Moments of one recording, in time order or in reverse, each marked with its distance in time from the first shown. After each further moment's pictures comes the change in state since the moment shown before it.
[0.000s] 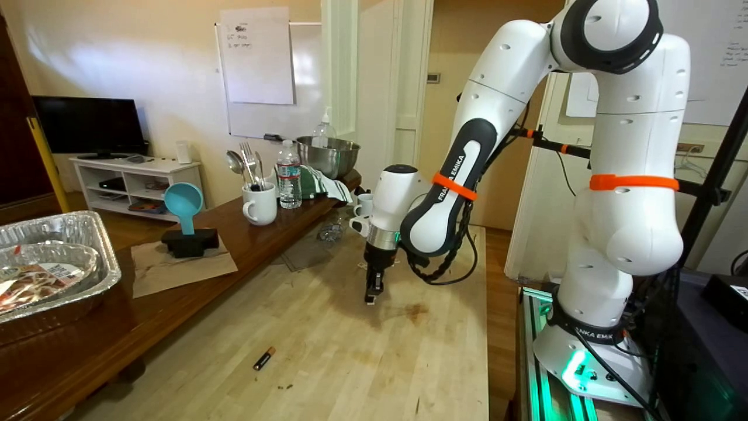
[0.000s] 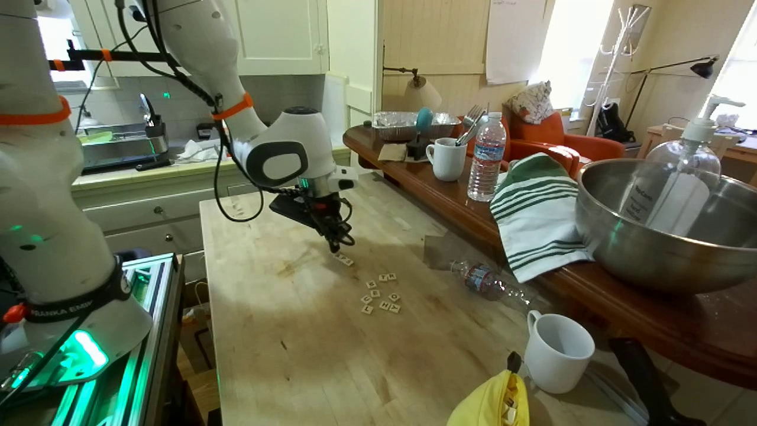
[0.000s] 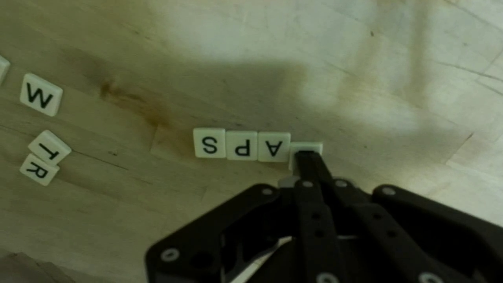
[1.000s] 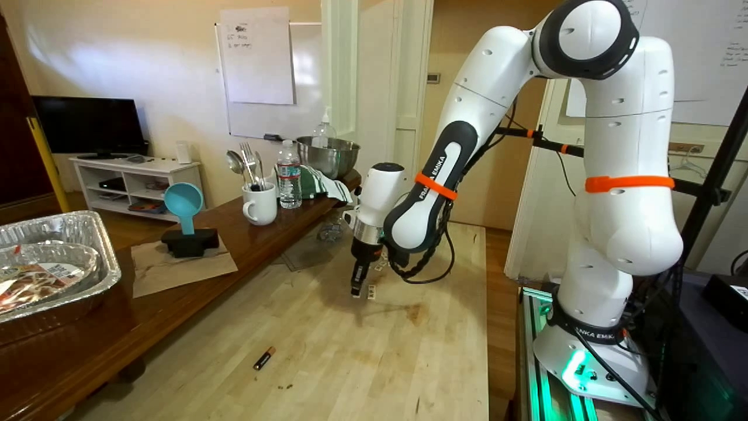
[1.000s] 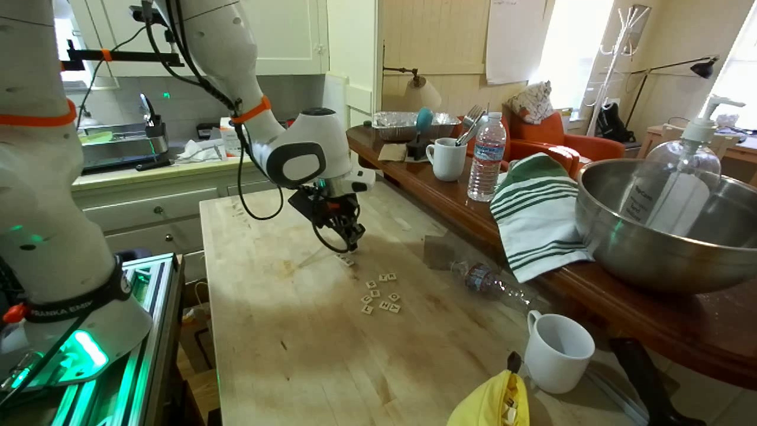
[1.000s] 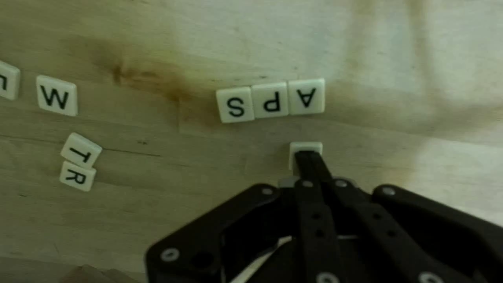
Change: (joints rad) arm 0.000 0.078 -0.031 0.110 -0.011 0.003 0.239
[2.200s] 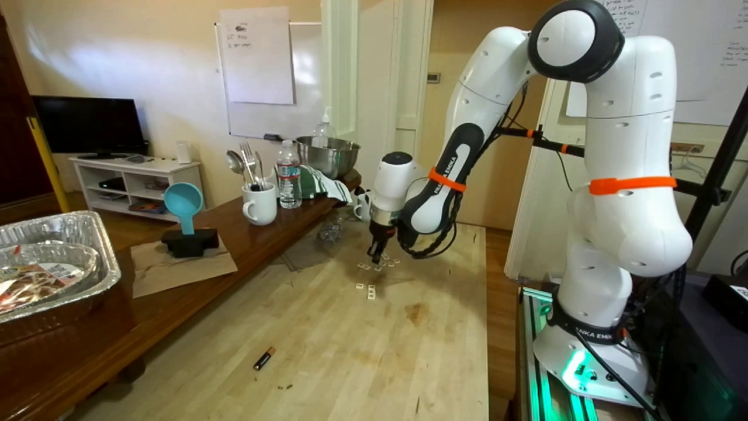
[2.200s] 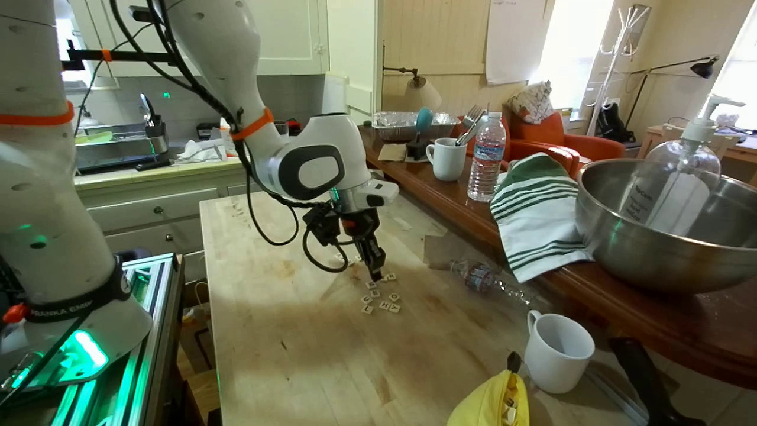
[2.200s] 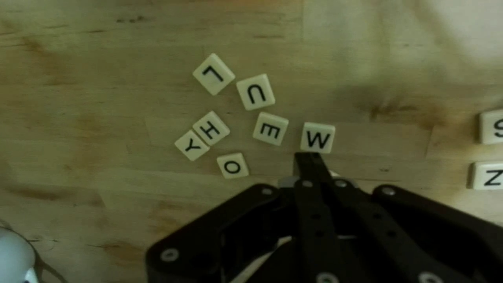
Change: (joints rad) arm 0.137 0.000 -0.403 0.031 -0.394 -0.029 0.341
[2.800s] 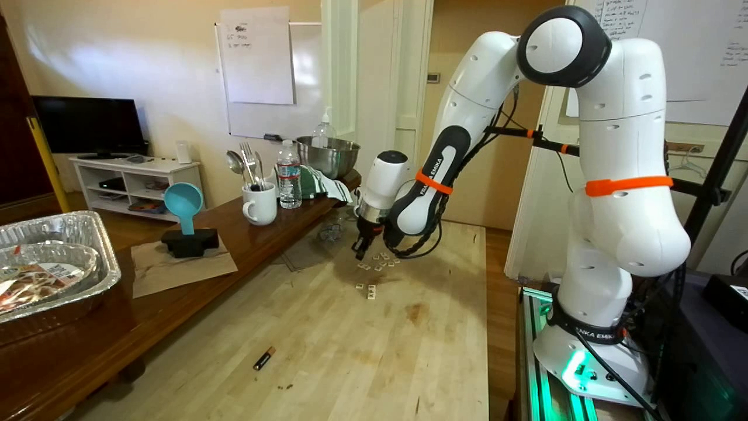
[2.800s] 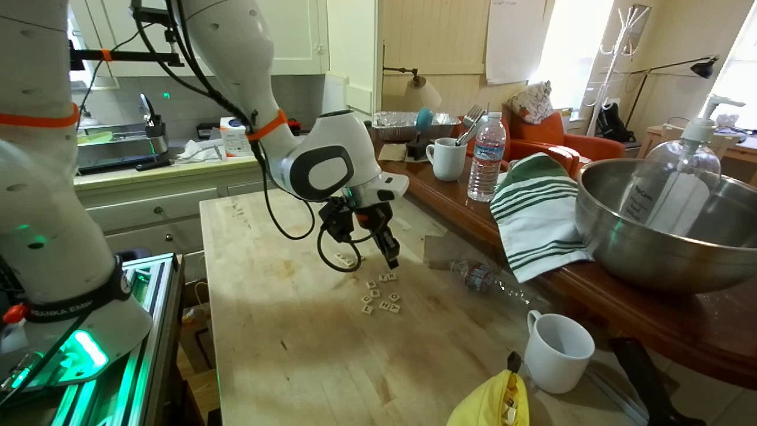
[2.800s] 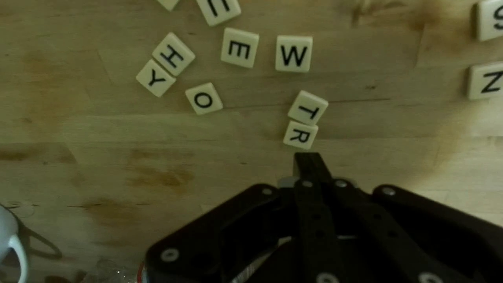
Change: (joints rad) arm -0.028 0.058 0.057 0.063 0.105 0.101 -0.005
